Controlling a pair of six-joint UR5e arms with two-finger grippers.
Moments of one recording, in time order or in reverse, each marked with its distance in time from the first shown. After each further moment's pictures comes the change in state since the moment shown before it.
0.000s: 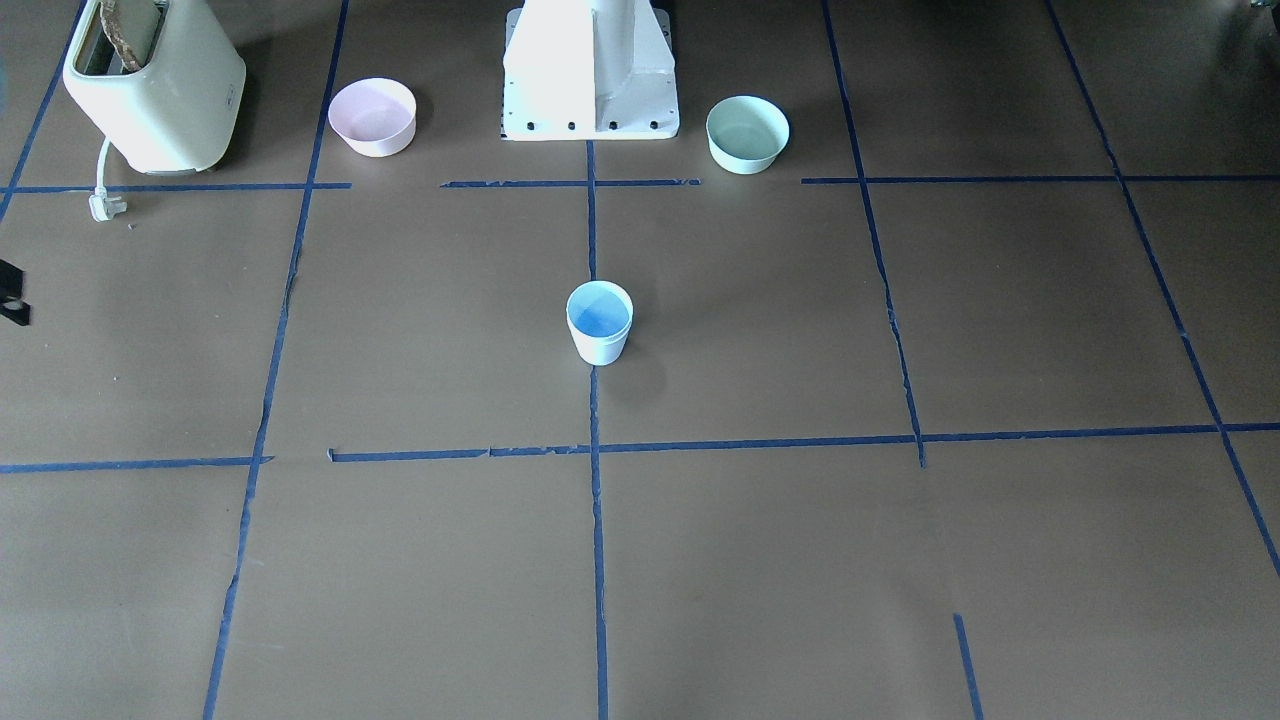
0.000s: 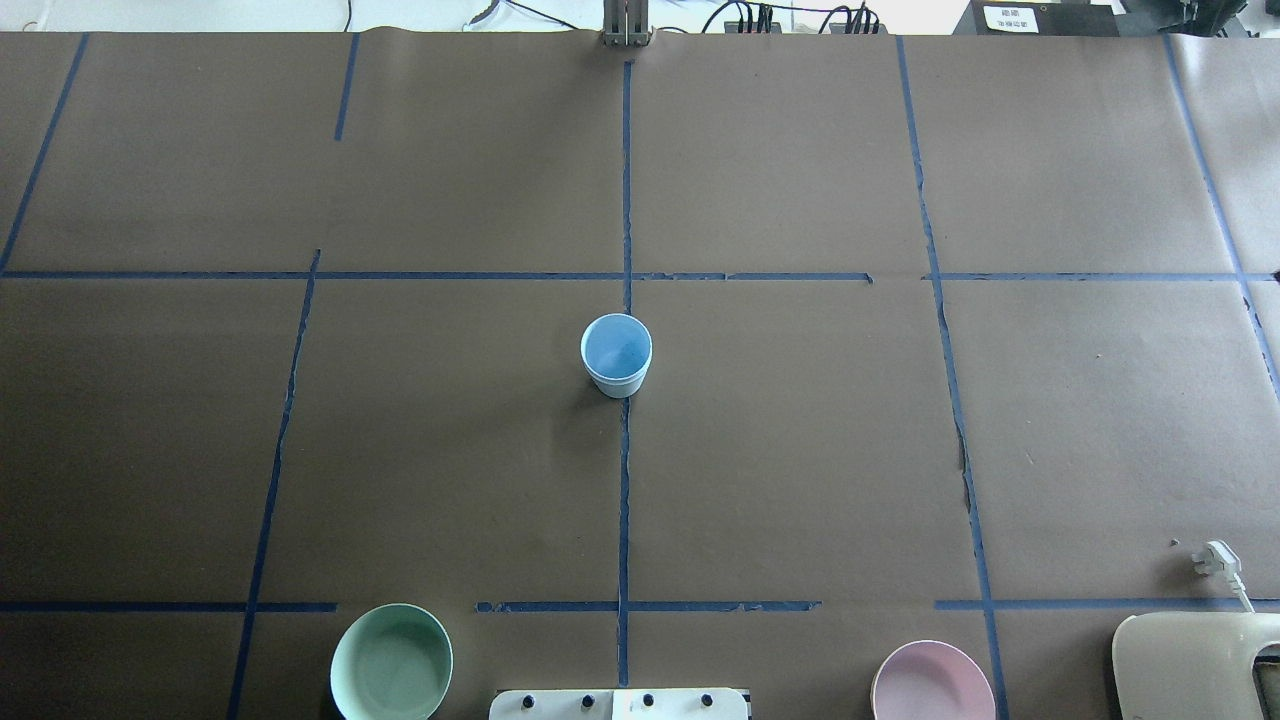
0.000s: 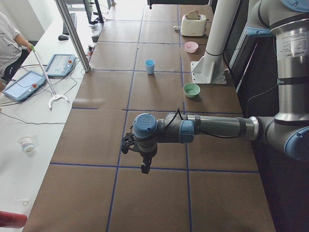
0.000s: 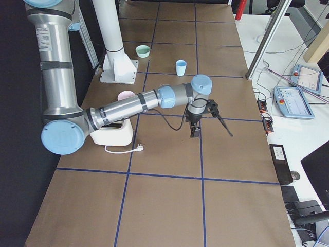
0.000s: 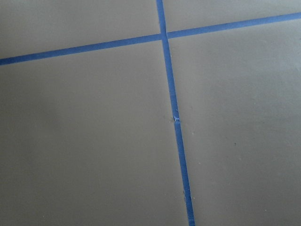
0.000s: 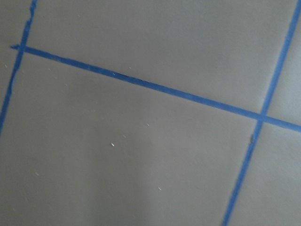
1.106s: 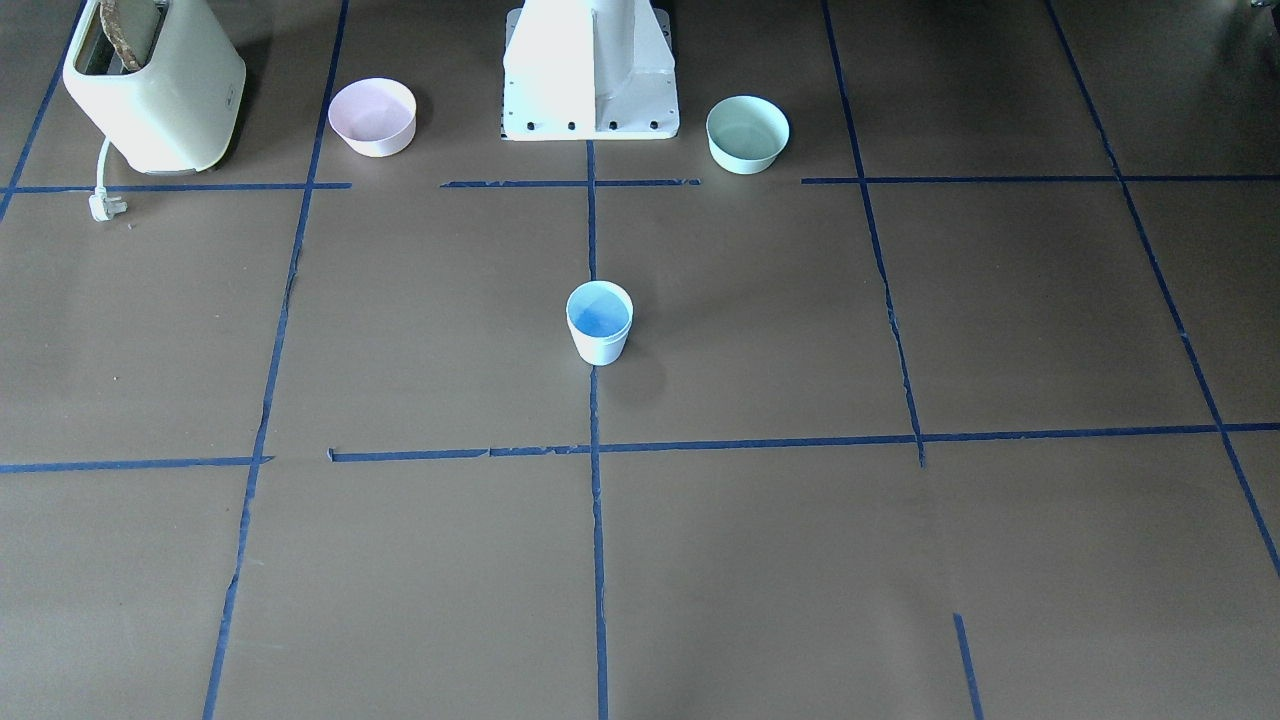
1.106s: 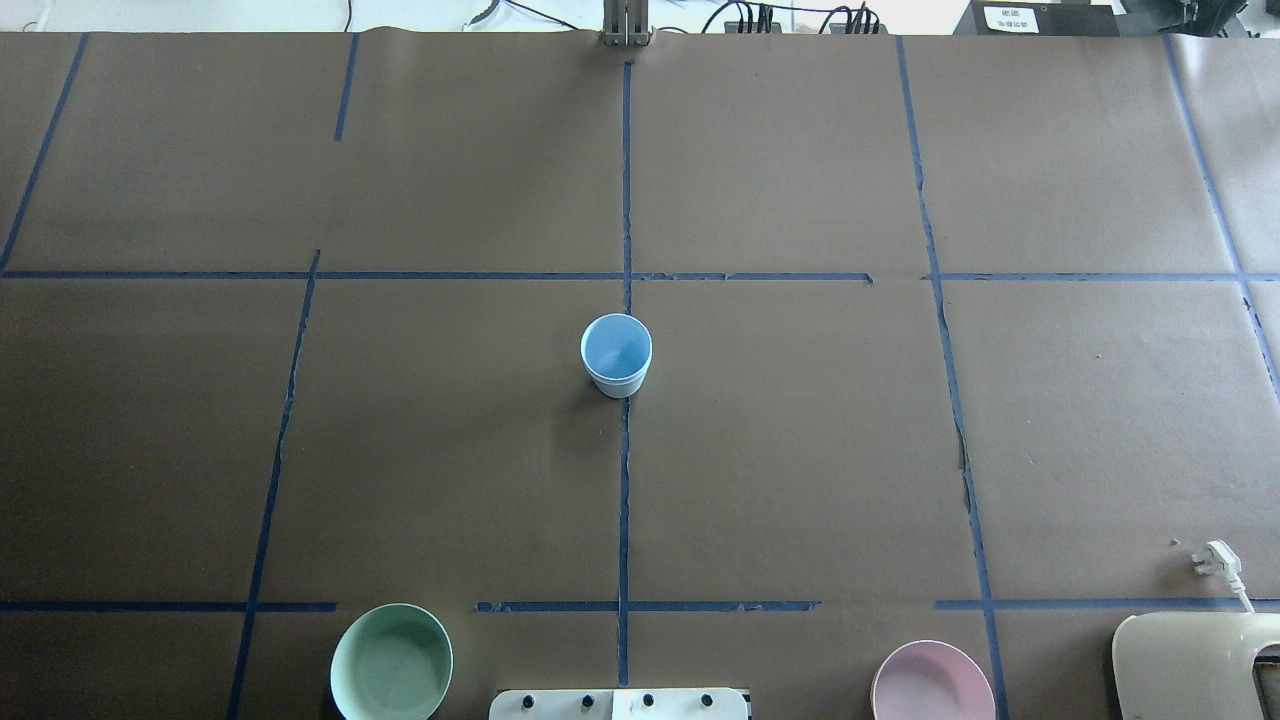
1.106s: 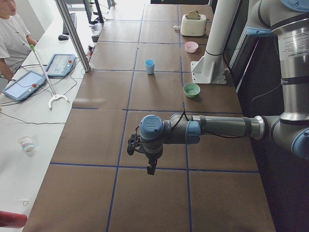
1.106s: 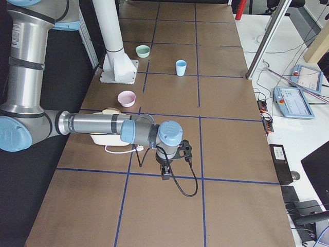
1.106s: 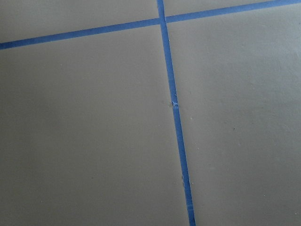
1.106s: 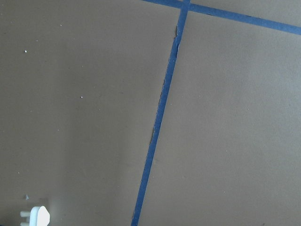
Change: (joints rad) left arm 0.002 0.047 -0.027 -0.005 -0.001 0.003; right arm 0.141 -0.169 -0.053 0.010 0.014 -0.171
